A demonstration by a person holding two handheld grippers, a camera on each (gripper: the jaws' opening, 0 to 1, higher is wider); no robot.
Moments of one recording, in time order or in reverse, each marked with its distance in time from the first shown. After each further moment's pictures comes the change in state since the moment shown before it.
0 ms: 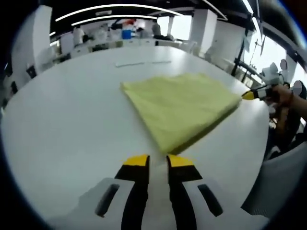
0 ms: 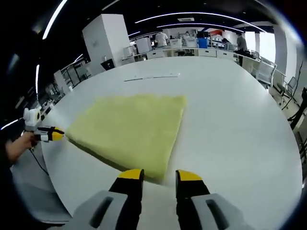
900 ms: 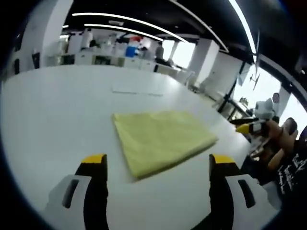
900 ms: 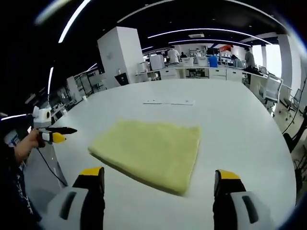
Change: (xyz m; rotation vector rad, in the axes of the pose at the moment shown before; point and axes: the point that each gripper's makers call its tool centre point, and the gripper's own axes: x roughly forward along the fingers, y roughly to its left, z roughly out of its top) left arm -0.055 -0.043 0.064 -0.173 -0.209 -0.097; right arm -0.054 0.052 0.045 -0.072 -0.144 0.088
